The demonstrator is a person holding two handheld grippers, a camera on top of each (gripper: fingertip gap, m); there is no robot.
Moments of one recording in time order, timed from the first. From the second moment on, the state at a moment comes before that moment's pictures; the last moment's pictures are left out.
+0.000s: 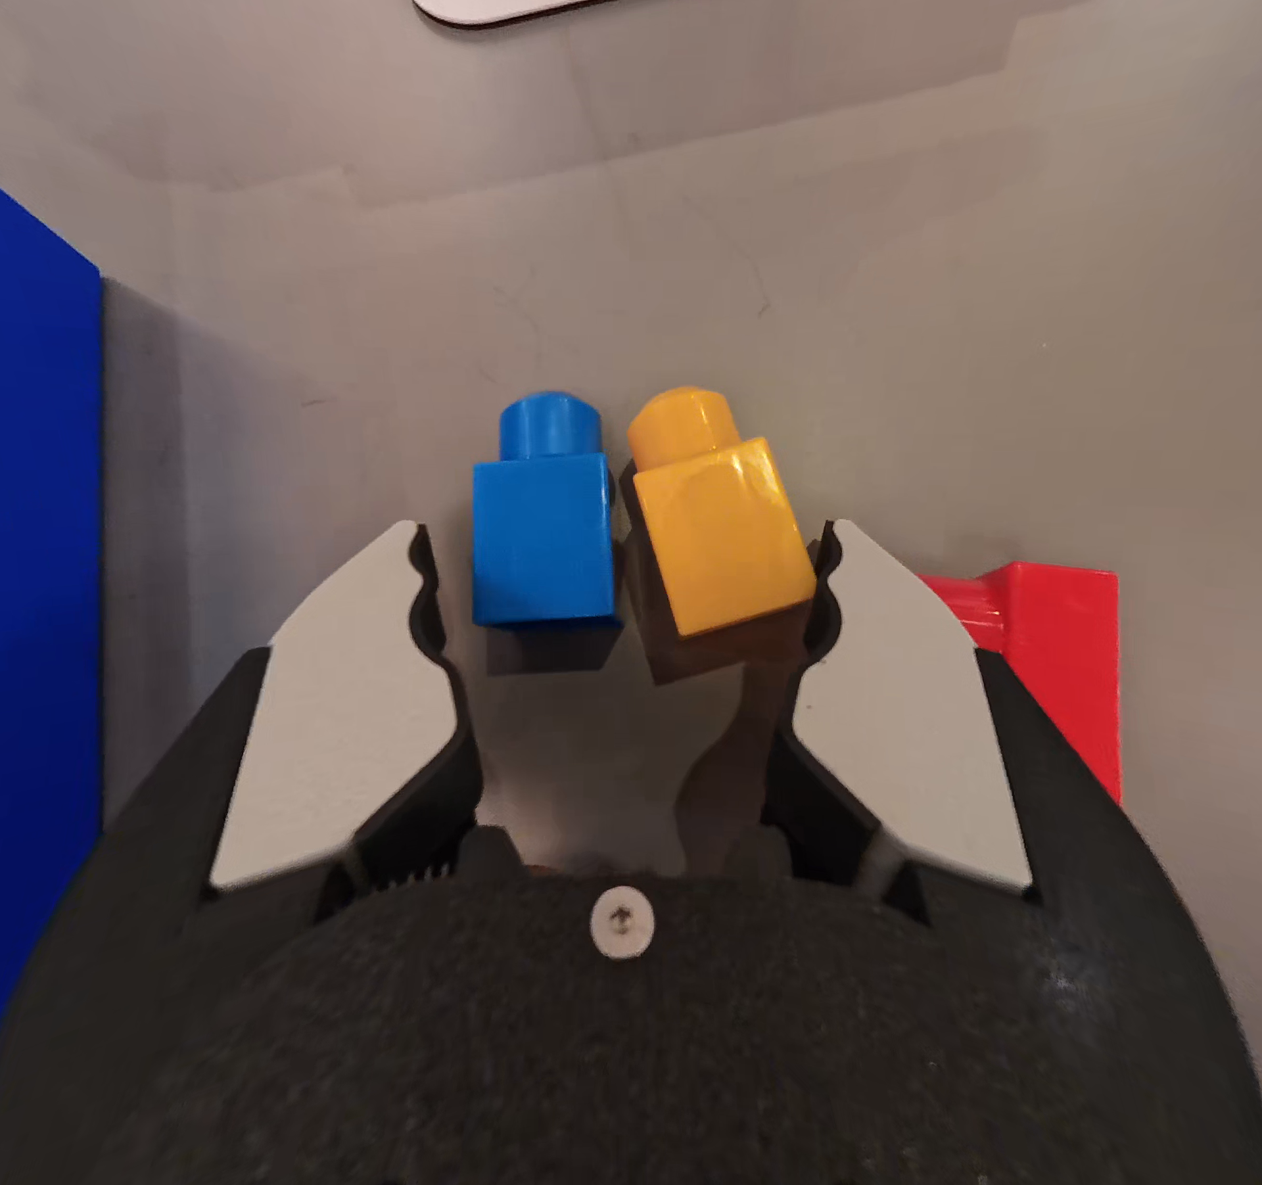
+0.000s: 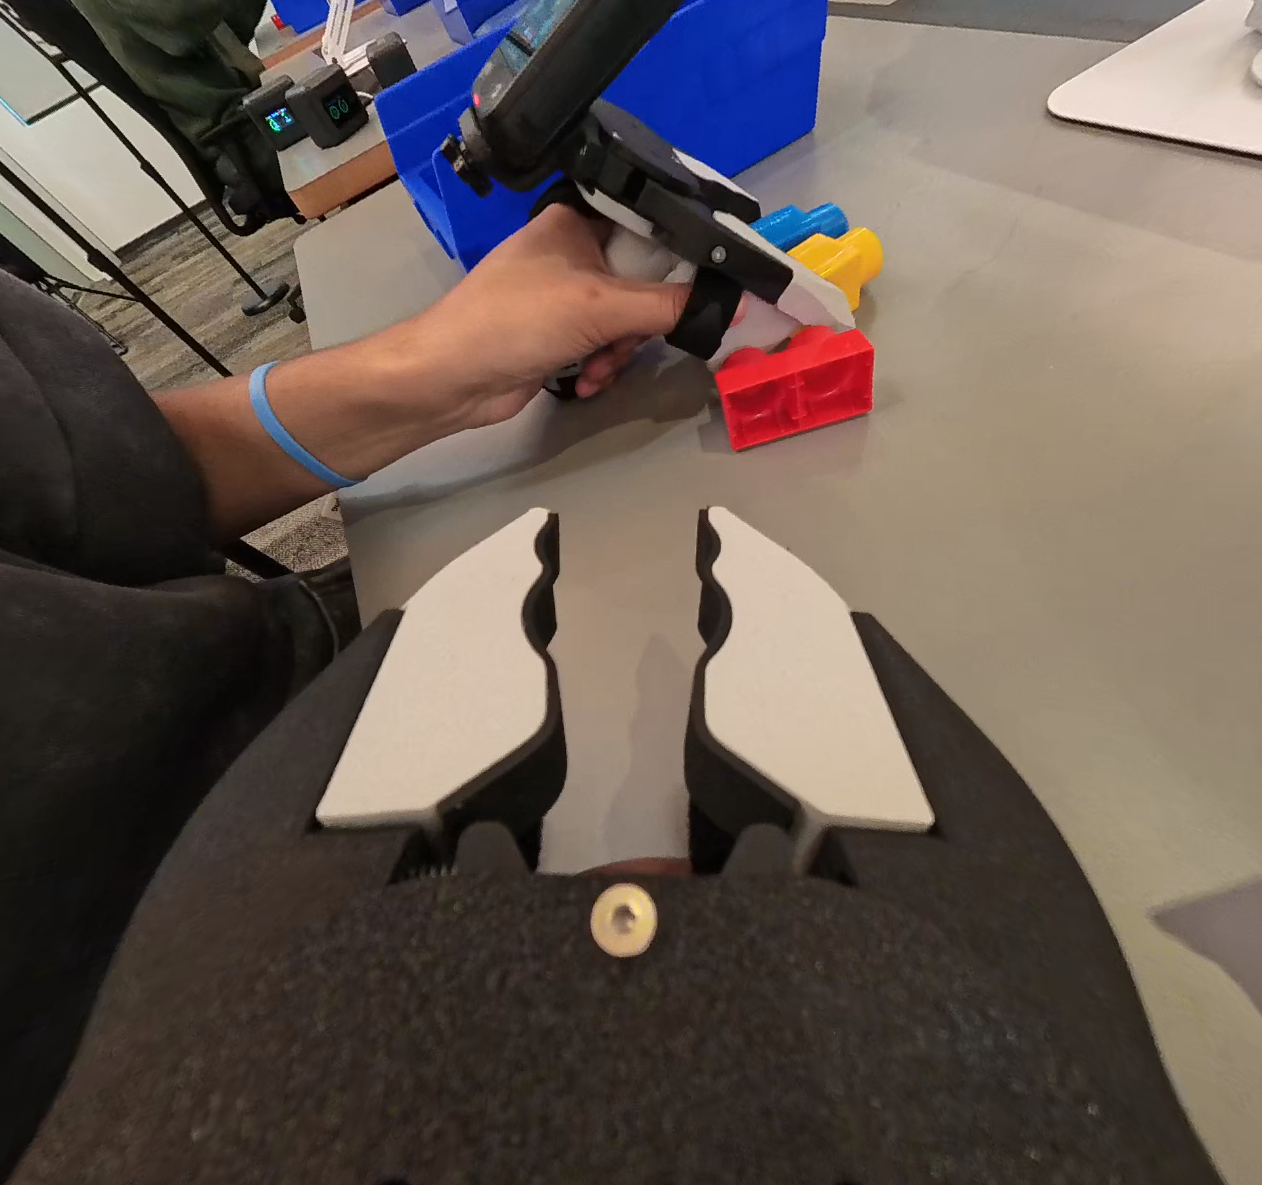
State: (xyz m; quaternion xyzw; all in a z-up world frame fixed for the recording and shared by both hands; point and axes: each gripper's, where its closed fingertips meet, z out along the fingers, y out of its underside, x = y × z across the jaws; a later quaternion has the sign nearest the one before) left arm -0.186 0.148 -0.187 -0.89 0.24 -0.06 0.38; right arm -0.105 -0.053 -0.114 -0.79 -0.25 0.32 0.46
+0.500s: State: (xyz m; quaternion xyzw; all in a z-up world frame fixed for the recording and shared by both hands) left arm -0.185 0.149 -0.193 -0.90 0.24 -0.08 0.35; right arm -0.105 -0.056 -0.111 -0.79 -0.24 0.33 0.46
